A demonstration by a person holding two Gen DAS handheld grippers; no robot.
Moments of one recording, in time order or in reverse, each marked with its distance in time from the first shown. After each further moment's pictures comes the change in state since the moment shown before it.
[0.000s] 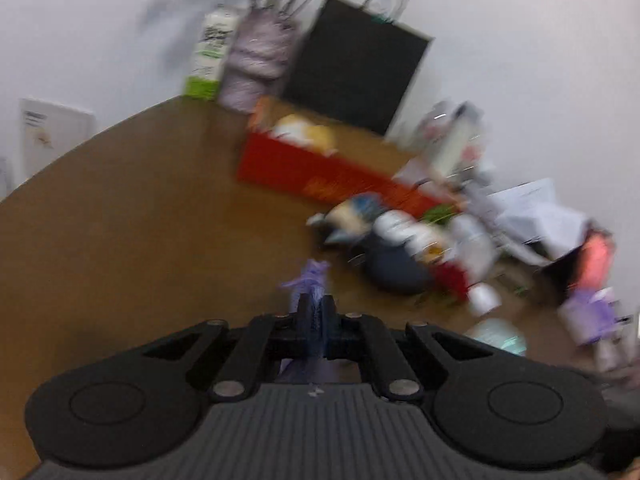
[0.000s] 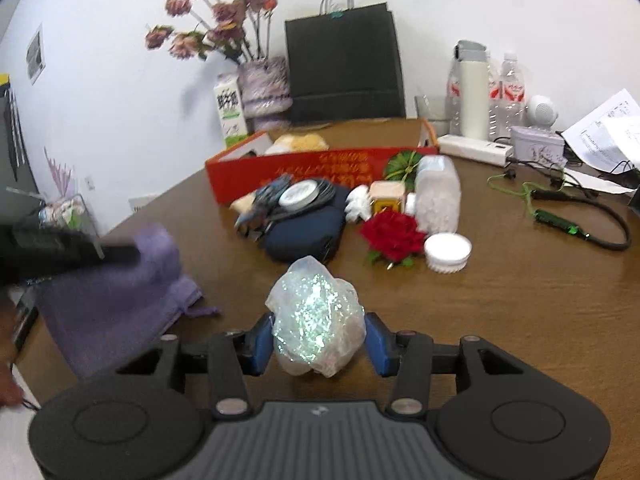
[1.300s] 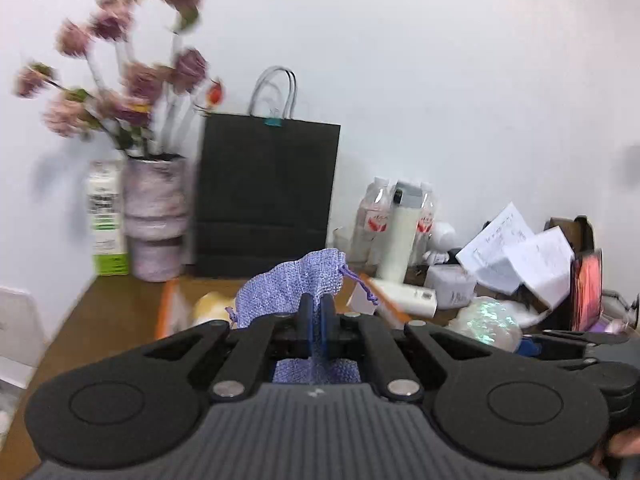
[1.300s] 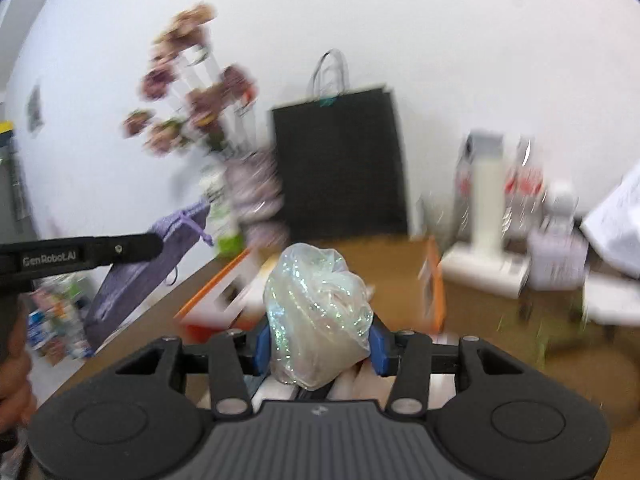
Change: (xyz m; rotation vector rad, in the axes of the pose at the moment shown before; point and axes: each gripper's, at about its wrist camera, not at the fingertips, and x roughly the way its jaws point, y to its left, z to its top) left arm 0.069 -0.098 0.187 0.289 -0.172 -0.154; right arm 0.050 -0.047 0.172 0.024 -0.182 -0.002
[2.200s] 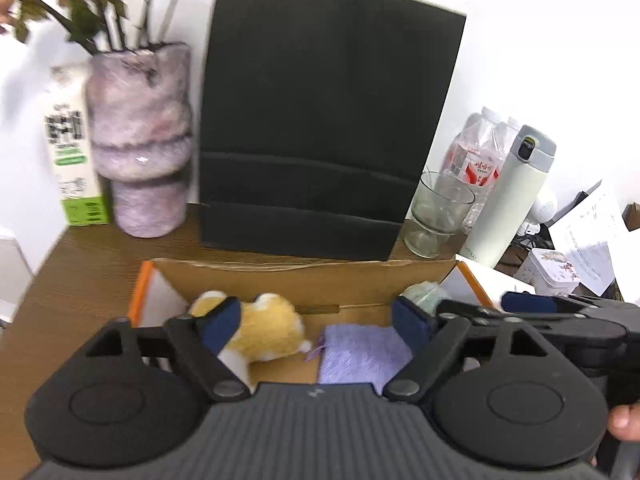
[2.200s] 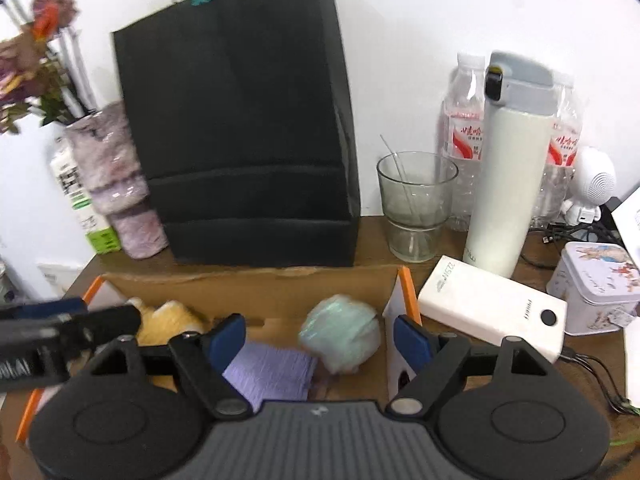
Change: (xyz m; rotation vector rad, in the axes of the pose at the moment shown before) left arm 0.188 0.055 0.033 -0.086 0.285 0.139; right arm 0.232 -0.050 0.076 0.058 0.269 -0.154
